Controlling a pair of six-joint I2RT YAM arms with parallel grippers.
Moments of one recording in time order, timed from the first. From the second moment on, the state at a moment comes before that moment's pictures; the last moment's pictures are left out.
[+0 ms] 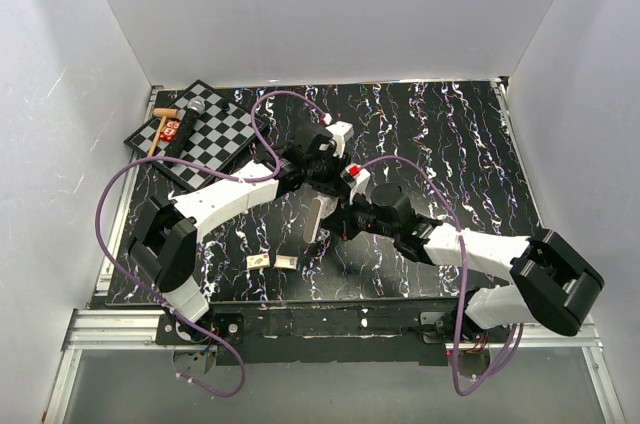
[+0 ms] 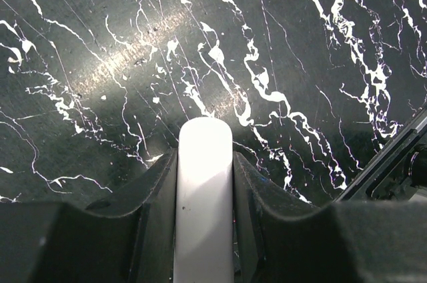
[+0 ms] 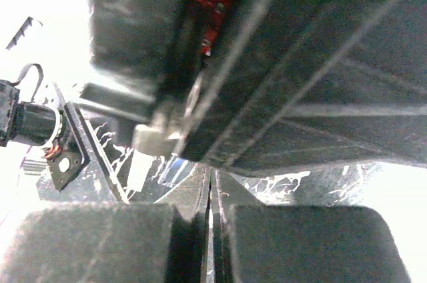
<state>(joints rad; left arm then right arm) -0.76 1.67 1.28 -0.35 0.17 -0.32 0.88 1.32 0.56 0.41 -0.26 0.45</state>
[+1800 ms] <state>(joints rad) -0.76 1.47 1.30 -0.35 0.19 -0.29 0.89 1.15 0.62 0.10 0.00 0.33</state>
